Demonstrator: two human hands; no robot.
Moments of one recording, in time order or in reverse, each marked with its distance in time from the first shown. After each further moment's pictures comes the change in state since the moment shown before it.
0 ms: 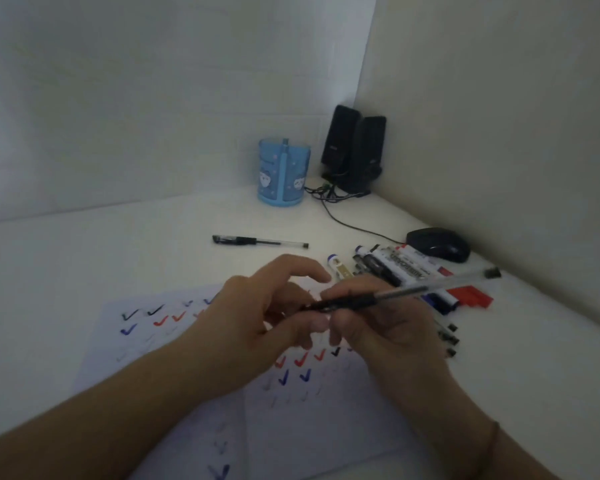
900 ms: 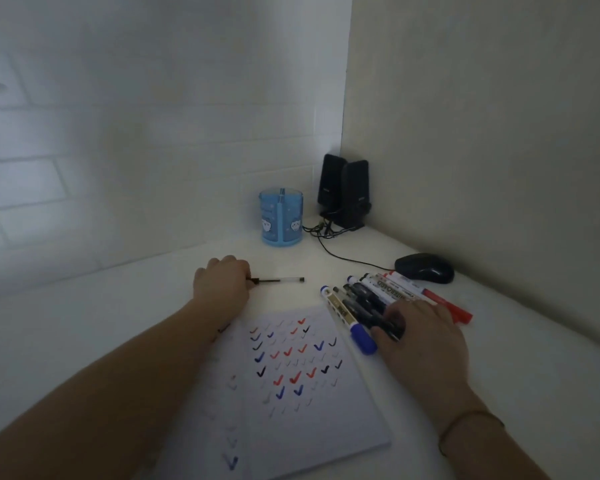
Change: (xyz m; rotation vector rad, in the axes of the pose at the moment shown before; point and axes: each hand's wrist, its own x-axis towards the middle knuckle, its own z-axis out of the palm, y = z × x) left_hand 0.074 -0.106 -0.044 1.109 0.017 -0.584; right_hand -0.001 0.015 -0.063 -1.269 0.216 0.393
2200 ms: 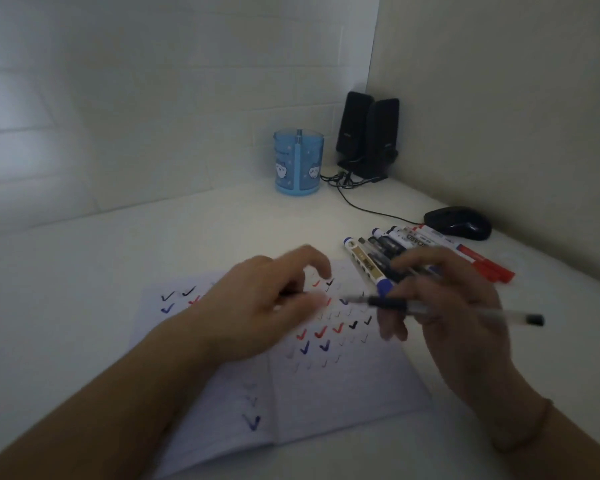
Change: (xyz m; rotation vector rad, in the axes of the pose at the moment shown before) left_hand -0.122 0.024 -0.060 -0.714 -0.128 0.588; right_hand -0.030 -0.032 -0.011 1.400 -0.195 -0.368
